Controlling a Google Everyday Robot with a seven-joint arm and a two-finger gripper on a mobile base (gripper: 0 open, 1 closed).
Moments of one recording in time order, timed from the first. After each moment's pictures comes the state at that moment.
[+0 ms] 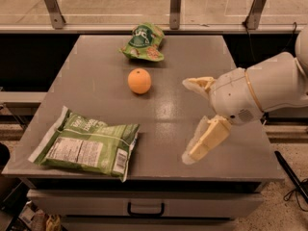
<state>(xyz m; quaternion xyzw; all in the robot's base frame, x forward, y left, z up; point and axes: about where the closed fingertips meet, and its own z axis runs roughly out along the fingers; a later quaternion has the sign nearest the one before) 0.433 -0.066 0.894 -0.62 0.66 0.23 0.35</state>
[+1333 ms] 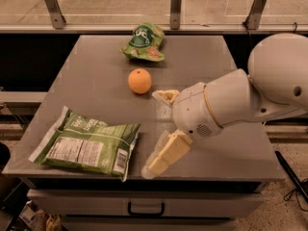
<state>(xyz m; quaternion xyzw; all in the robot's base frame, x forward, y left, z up) 0.412 0.005 0.879 -0.62 0.66 0.25 0.35</state>
